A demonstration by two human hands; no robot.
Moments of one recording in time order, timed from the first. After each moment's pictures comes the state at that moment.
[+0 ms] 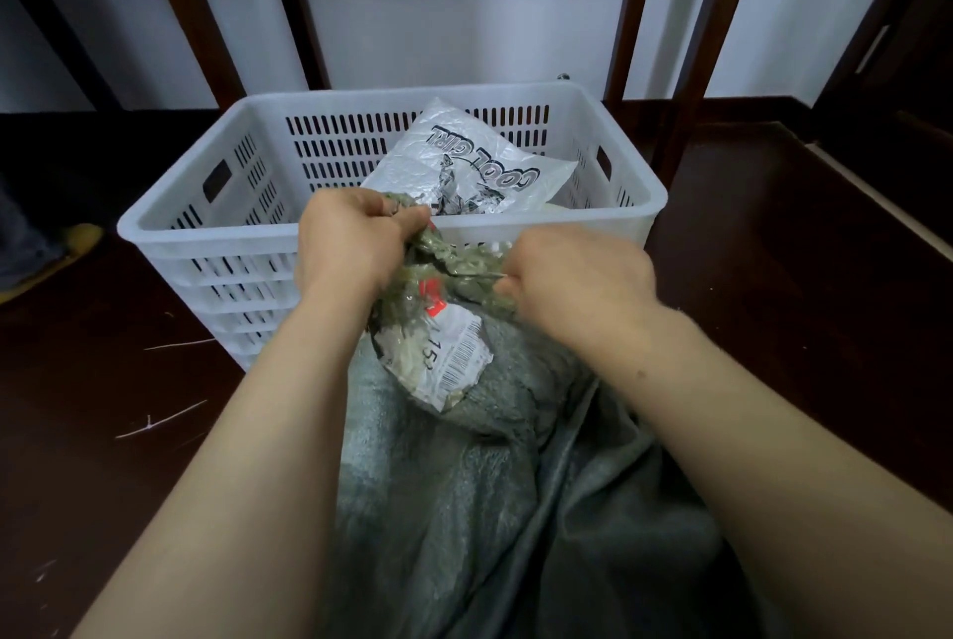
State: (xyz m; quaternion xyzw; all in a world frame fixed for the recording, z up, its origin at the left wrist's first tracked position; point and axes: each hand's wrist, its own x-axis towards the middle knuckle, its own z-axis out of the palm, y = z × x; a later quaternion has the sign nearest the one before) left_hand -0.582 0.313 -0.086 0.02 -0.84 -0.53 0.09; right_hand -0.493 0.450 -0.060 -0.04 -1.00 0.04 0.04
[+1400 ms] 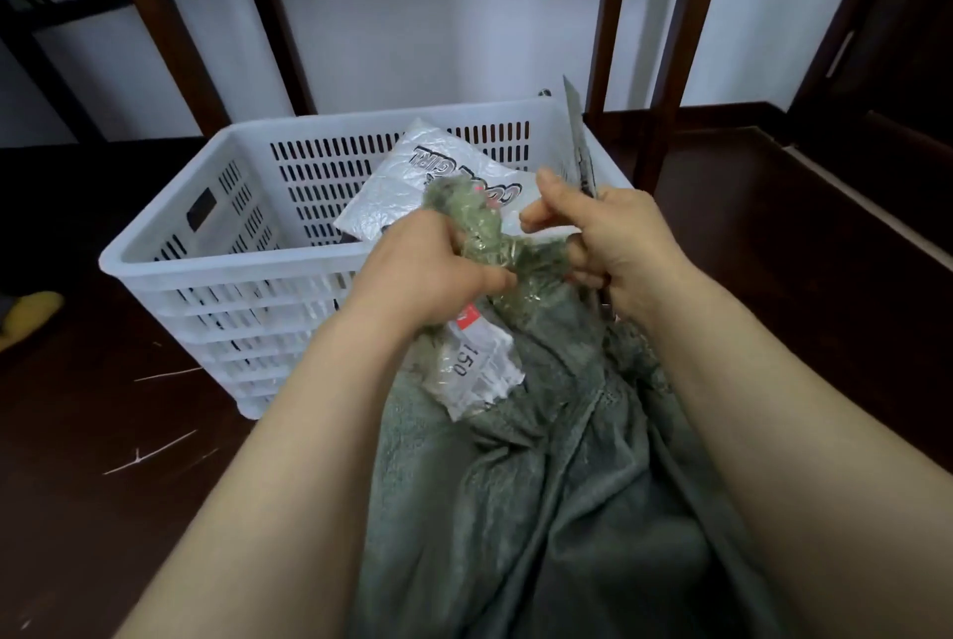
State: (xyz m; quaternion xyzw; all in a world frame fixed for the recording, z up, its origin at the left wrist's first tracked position) left_hand -0.542 0.354 -0.053 -0.12 -0.91 -0.38 -0.07; right_hand -0.517 0.503 -0.066 -0.15 -0.68 0.71 0.12
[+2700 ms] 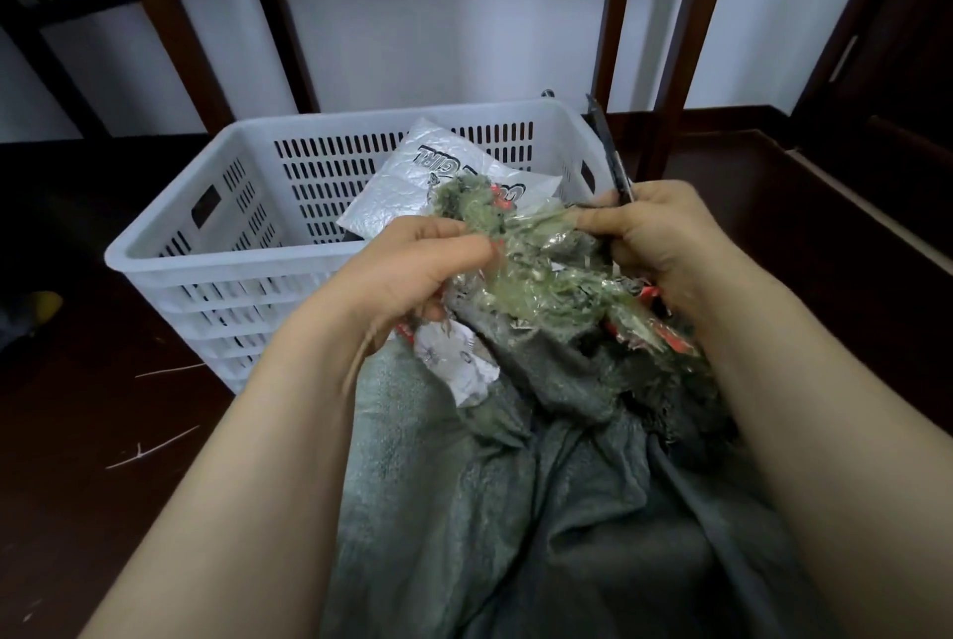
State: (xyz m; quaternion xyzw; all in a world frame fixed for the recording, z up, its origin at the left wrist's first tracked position) left_hand -0.548 0.333 -0.055 -0.17 -0.79 -0.55 -0.20; right_hand -0.509 0.532 -0.058 -0.19 -0.70 0.68 0.09
